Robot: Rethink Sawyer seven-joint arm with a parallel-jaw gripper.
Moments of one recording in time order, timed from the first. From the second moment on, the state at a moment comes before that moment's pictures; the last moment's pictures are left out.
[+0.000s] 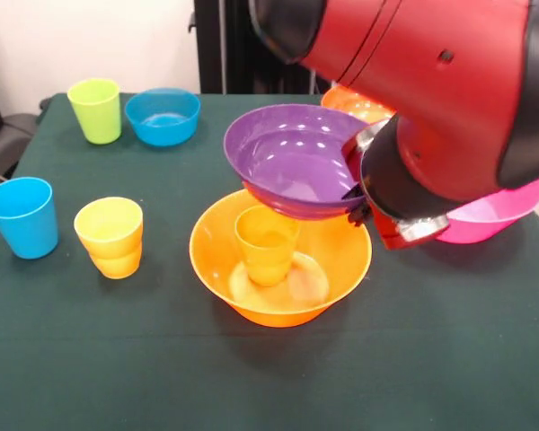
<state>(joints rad) -0.02 0.25 -1.22 0.34 0.92 1.68 2.53</state>
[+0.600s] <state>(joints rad) -0.04 0.20 -1.14 0.38 0.85 1.60 2.53</state>
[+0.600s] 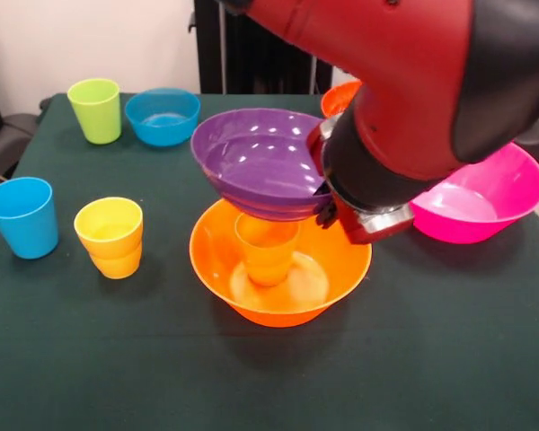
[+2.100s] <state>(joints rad) 0.03 0.10 -0.93 0.64 0.73 1.45 2.53</state>
